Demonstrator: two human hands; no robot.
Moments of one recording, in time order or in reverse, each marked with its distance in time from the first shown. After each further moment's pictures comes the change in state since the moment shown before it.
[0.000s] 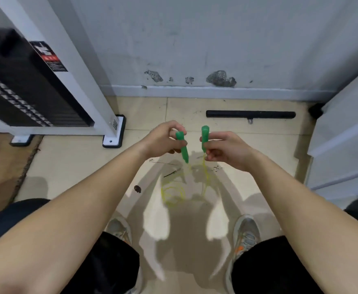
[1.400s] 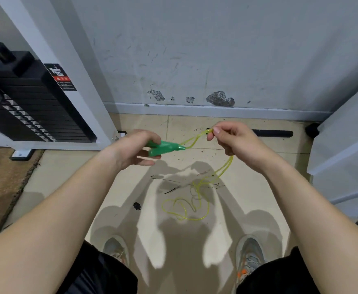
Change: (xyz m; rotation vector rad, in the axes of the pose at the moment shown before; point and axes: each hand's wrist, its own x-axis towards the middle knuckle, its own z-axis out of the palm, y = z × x) left_hand -0.037 0.033 -0.058 -0.320 0.190 -0.369; right_hand -0.029 -0.069 0.010 -0.322 0.107 -0.424
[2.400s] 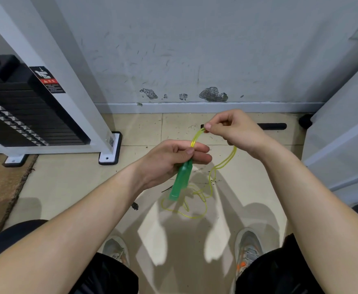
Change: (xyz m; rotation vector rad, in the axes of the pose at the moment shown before) left_hand -0.030 -0.014 0.071 -0.205 -0.611 0.364; right_hand 0.001 -0.019 -0.017 -0.167 0.064 0.068
